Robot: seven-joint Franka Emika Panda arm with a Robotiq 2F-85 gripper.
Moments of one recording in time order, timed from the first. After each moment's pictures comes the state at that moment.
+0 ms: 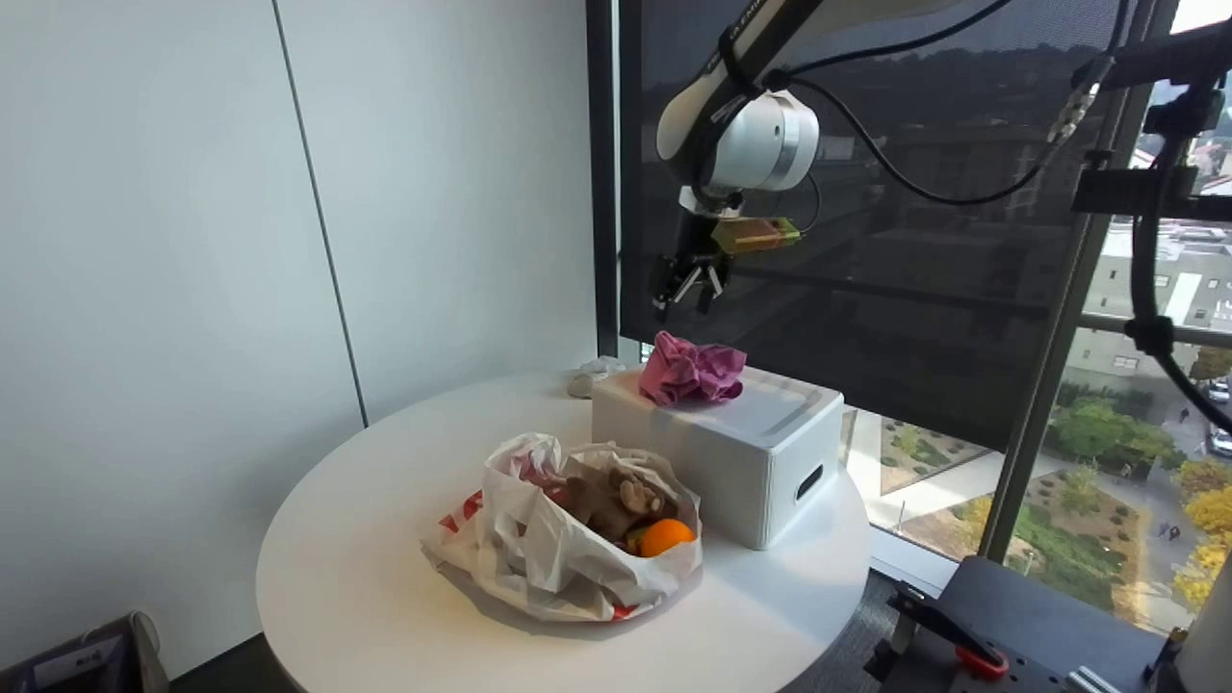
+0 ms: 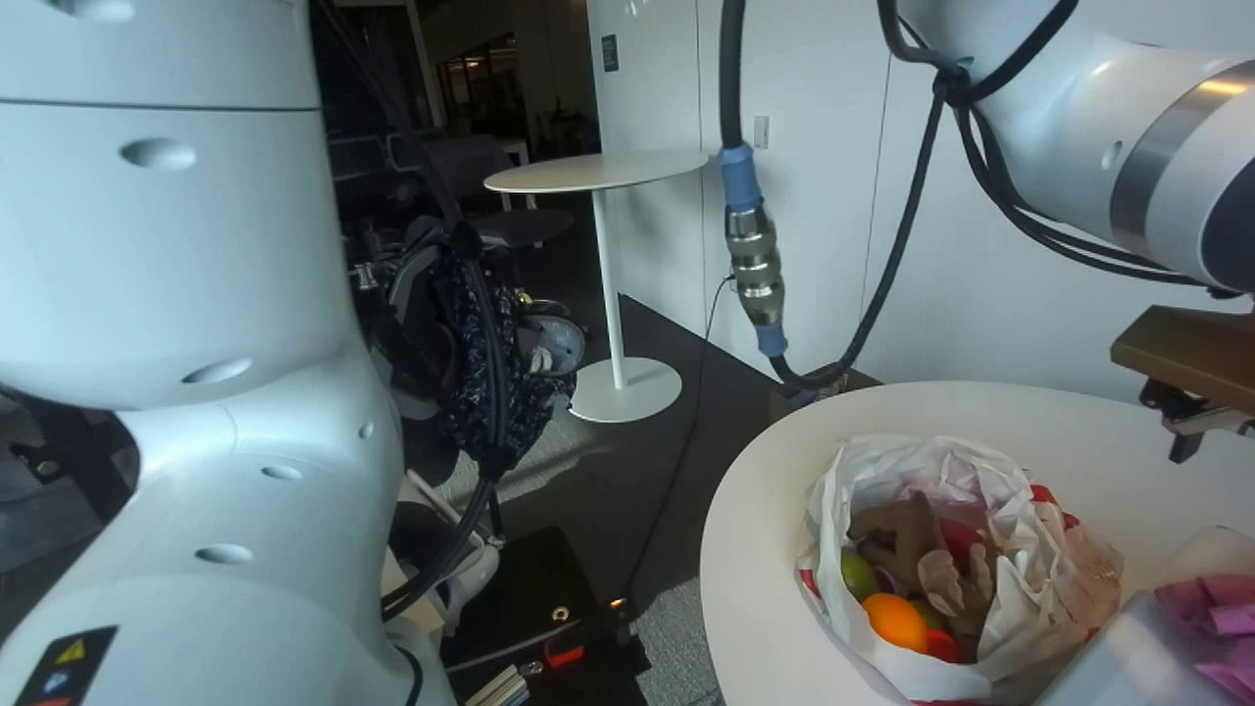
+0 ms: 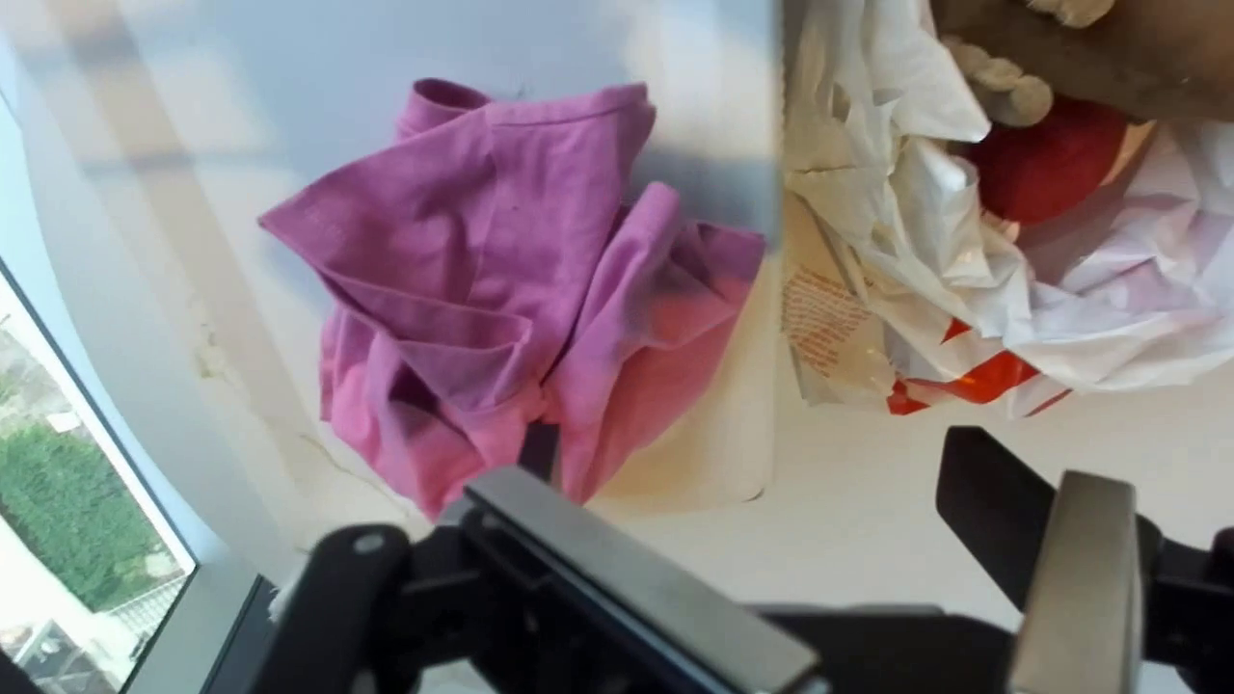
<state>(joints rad) -0.18 0.14 -0.08 -2.10 0.13 2.49 -0.33</state>
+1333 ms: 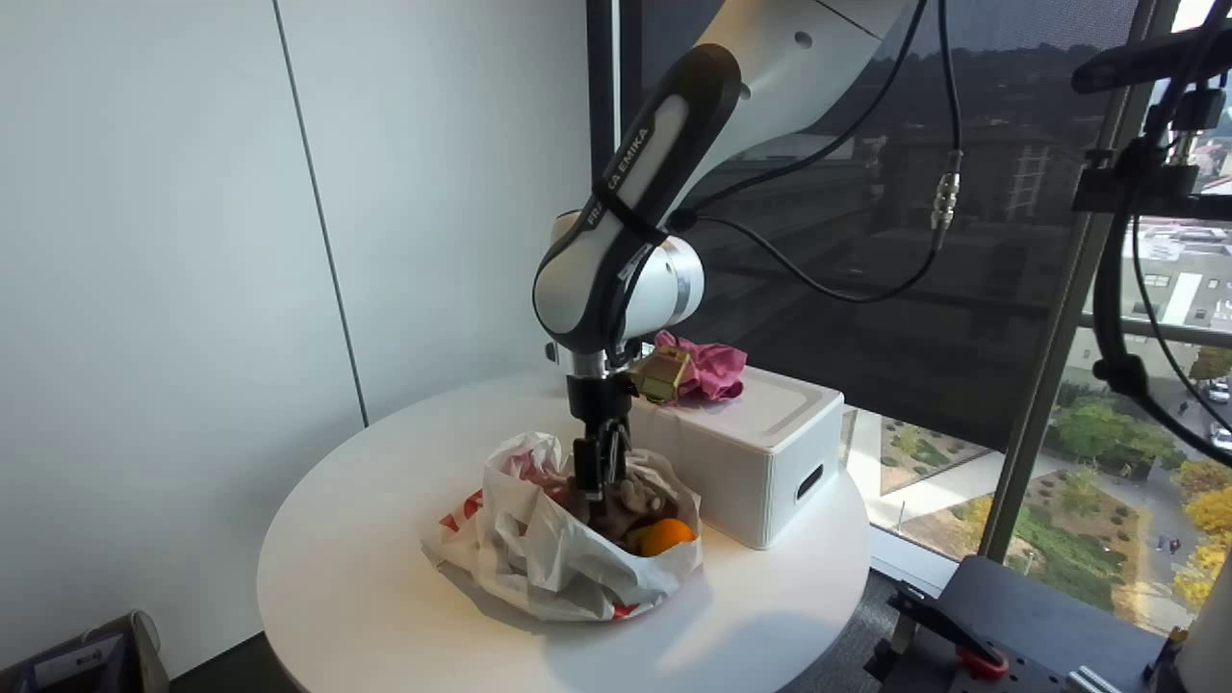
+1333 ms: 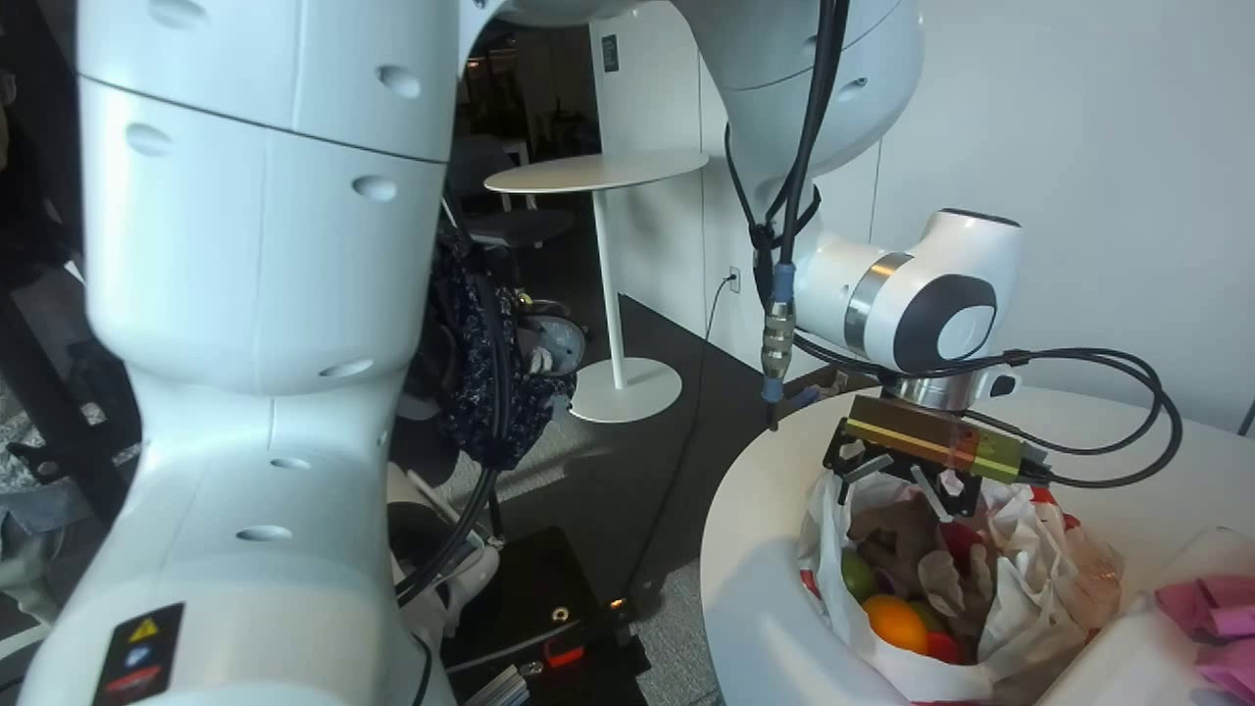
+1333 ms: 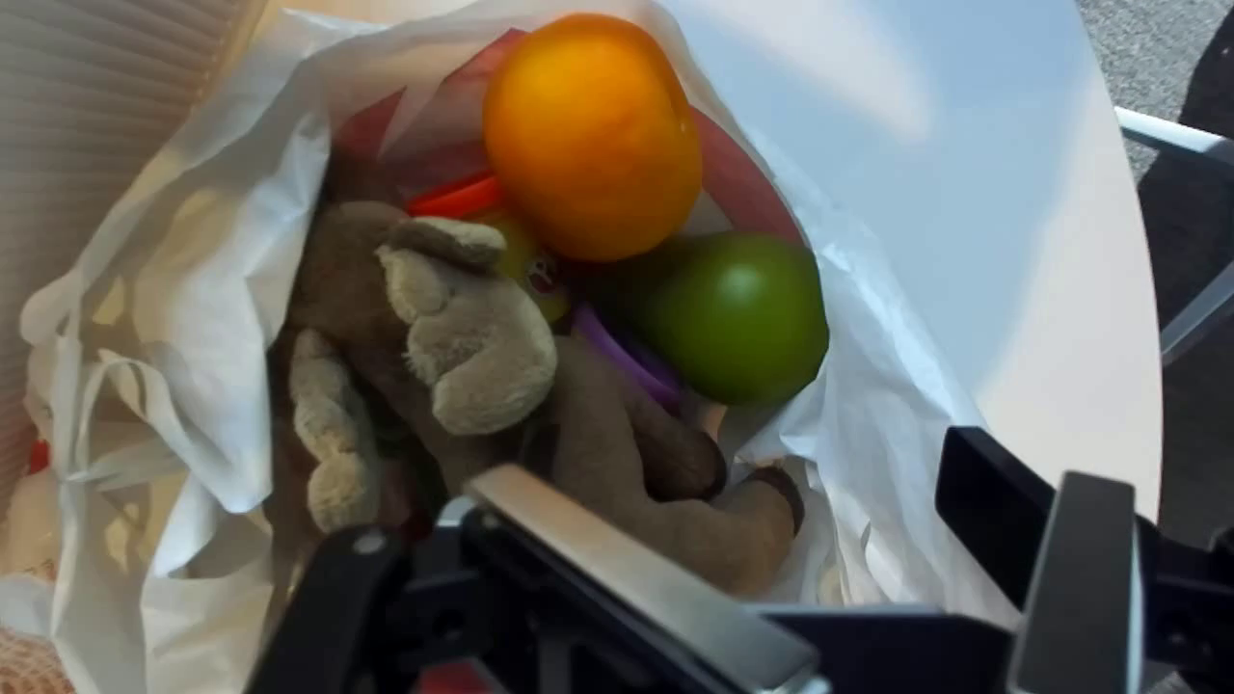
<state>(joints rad) 0.02 0.38 0.11 -2.18 -0.03 2.44 -0.49</state>
